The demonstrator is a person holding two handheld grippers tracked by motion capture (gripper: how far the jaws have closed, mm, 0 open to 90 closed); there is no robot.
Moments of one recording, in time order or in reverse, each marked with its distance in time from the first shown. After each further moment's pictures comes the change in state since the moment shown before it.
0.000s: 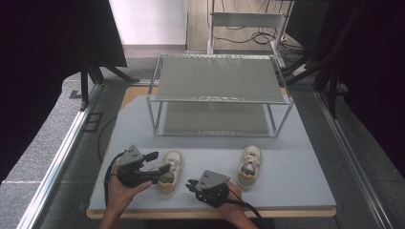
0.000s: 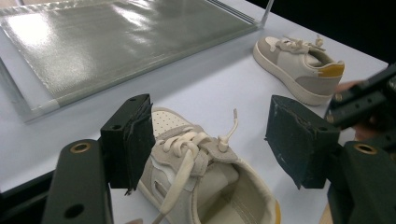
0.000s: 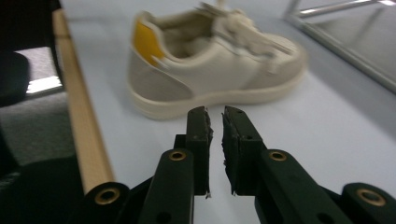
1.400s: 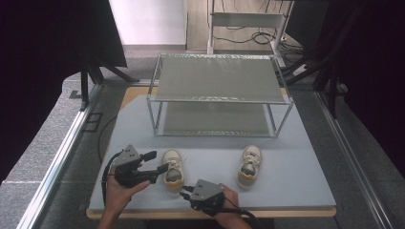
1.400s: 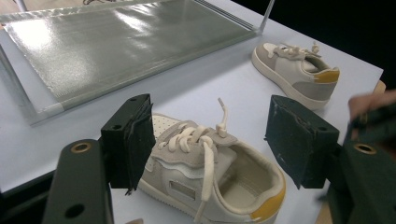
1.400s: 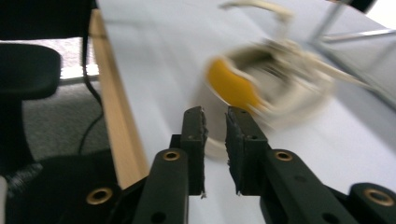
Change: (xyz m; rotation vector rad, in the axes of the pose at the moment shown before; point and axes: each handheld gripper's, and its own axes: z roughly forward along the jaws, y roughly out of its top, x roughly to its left) left arm 0.000 0.002 -0.005 -0.014 -0.003 -0.005; right arm 0.024 0.007 -0.006 -0.022 0.023 -0.104
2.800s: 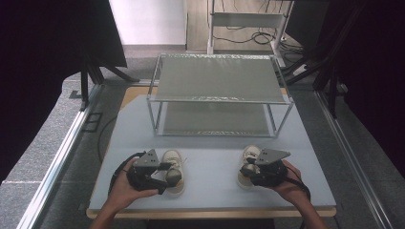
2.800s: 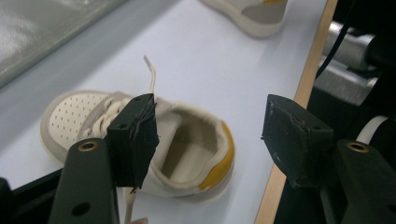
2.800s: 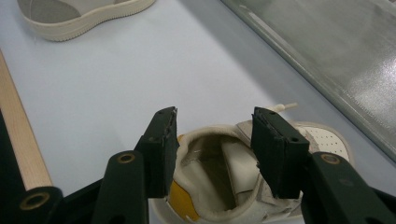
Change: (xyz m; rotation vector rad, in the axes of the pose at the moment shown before) left arm -0.020 0.012 0.022 0.290 -0.186 0.198; right arm -0.126 -0.047 -0.116 0.202 -0.137 0.140
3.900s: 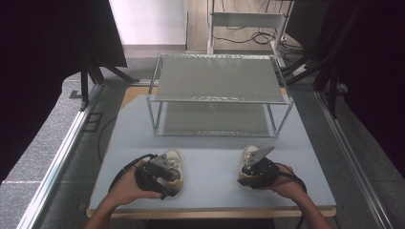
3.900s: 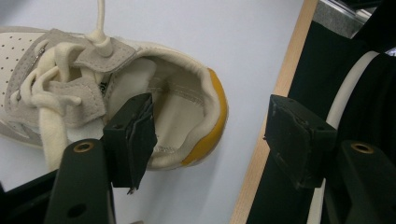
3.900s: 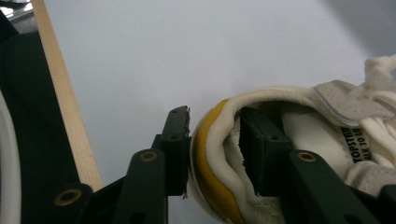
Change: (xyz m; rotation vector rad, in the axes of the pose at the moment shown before) left arm 0.005 0.005 0.024 0.282 -0.107 0.007; right arm -0.007 -0.006 0.031 0.223 0.243 0.008
